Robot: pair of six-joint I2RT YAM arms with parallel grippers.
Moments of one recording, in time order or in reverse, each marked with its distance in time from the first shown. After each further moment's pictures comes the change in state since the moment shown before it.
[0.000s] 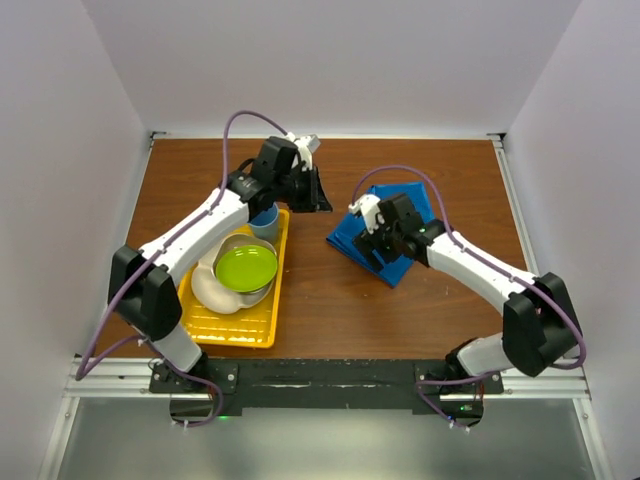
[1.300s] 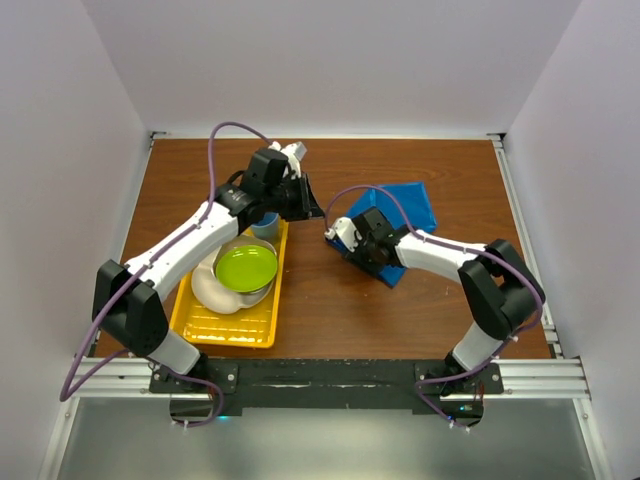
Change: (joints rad) left arm 0.000 -0.125 -0.150 0.048 -0.063 -0.087; right arm 0.115 0.248 -0.031 0.108 0.052 -0.203
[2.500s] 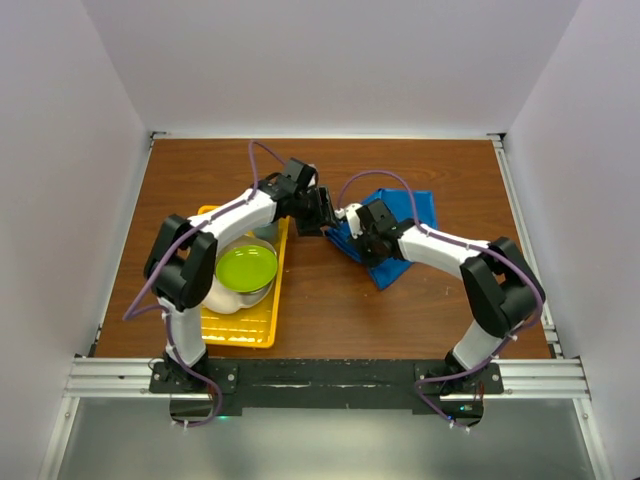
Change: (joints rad) left arm 0.000 0.372 0.113 -0.032 -0.024 -0.167; right arm -0.037 0.022 0.047 -0.010 -0.060 0.311
